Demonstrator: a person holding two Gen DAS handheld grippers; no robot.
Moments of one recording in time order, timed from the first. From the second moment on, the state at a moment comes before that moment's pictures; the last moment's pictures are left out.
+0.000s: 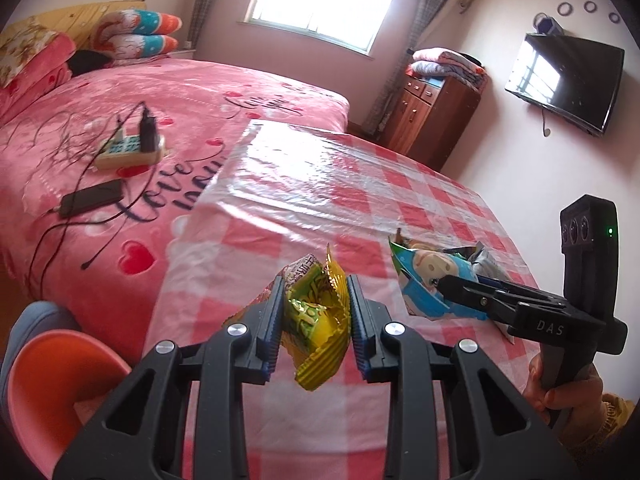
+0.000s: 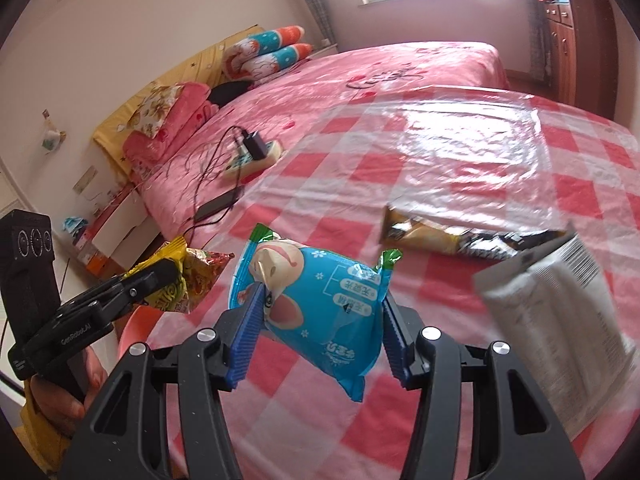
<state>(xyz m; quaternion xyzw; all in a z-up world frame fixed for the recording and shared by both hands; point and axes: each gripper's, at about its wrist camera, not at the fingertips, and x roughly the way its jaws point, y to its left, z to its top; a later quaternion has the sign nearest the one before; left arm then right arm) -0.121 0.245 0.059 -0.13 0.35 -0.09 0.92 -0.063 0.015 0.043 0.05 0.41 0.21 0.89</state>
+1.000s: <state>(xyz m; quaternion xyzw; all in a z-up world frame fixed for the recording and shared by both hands) -0.246 0.413 0.024 -0.21 0.36 0.10 0.90 -0.110 0.233 0.027 -0.07 0.45 0.40 0.80</state>
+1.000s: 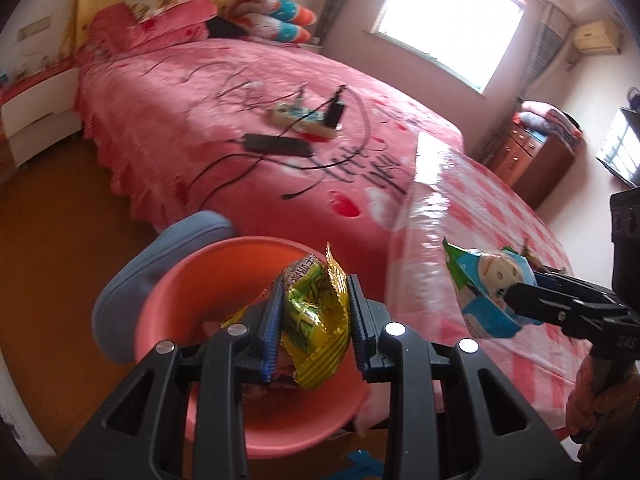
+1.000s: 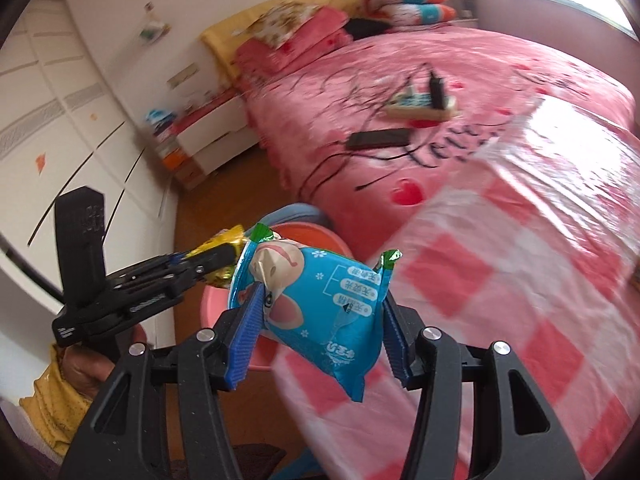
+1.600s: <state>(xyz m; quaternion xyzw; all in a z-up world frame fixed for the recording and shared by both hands) -0.257 0.449 -0.023 -0.25 0.39 0.15 0.87 -0.110 0.262 -0.002 -0.06 0.48 0.41 0.77</state>
